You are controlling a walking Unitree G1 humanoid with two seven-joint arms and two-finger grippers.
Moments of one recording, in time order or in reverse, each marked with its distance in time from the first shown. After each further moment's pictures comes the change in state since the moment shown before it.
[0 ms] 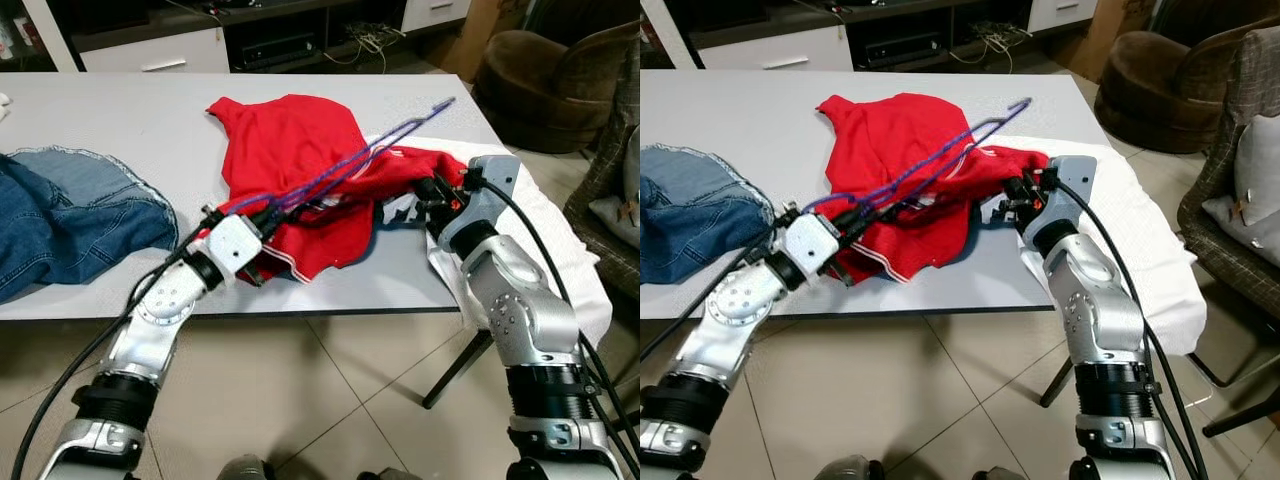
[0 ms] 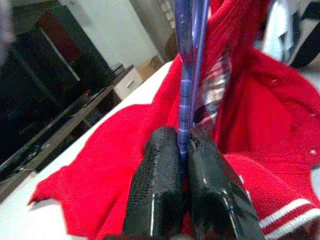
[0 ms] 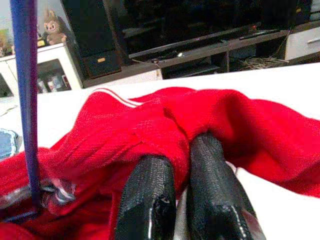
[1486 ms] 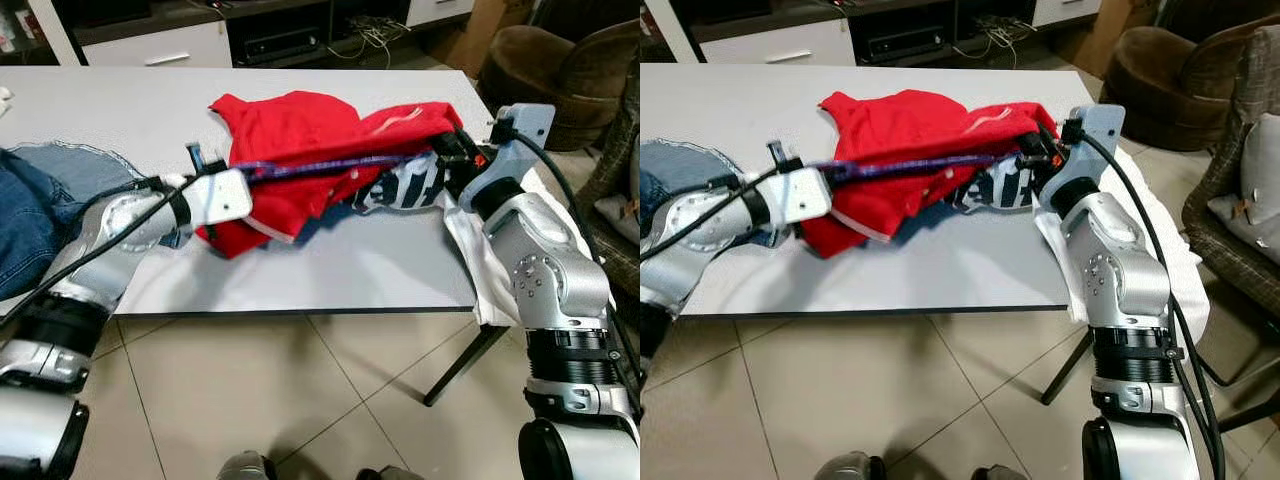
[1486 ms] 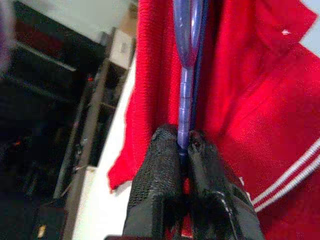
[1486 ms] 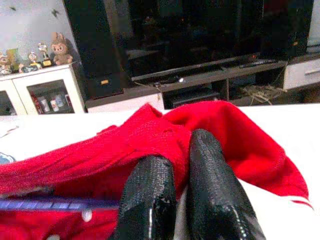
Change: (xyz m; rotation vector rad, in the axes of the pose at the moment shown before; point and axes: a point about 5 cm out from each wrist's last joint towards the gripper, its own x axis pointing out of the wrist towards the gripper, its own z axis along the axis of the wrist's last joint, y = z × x) left arm 0.018 0.073 0.021 0.431 0.247 -0.112; right arm 0.012 -0.004 0.049 -0.049 -0.108 0.015
